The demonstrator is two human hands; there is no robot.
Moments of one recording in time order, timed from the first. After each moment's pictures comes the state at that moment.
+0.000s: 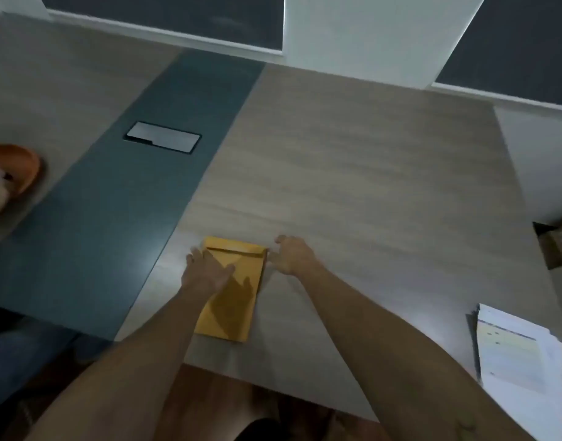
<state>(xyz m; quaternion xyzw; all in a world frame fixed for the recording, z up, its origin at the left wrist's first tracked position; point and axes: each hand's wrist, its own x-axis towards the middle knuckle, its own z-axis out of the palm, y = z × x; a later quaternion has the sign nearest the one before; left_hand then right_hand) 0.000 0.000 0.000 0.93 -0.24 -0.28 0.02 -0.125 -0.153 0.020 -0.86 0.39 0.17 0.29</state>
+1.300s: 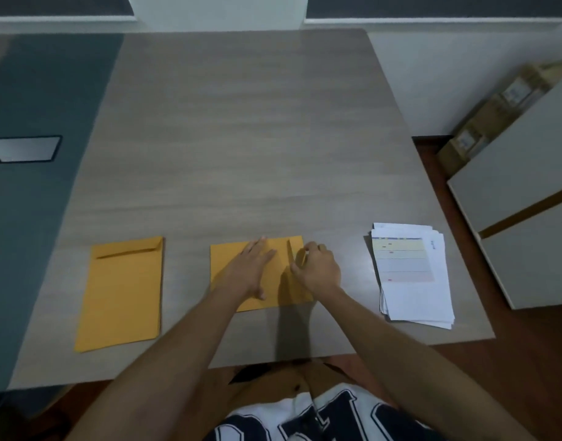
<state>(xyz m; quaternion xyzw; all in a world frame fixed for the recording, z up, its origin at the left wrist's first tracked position) -0.237 -0.125 -0.027 0.70 -0.66 -0.26 -0.12 -0.403 -0.178 -0.033 -0.74 0.63 0.02 0.25</state>
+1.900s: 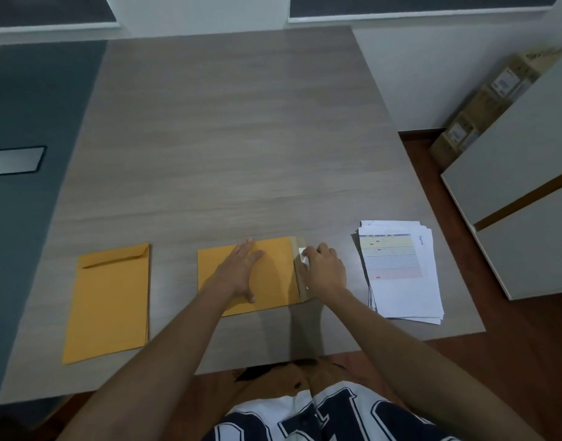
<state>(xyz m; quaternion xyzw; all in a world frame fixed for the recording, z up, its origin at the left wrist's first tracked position) -0.238 -0.130 -0.027 0.71 -0.64 -0.29 -0.10 -0.444 -0.188 -0.042 -0.78 0.59 -0.02 0.21</state>
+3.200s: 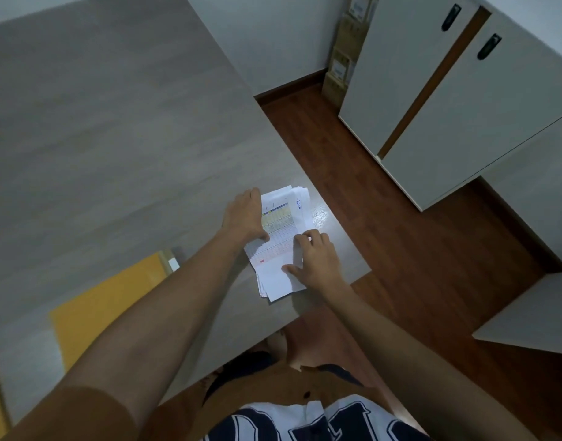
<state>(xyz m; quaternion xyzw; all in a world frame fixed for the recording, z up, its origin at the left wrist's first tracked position) -0.509 -0.305 -0.019 0.64 -0.74 -0.22 -0.06 -0.677 -0.195 -0.053 -0.72 0.68 -0.06 0.16</state>
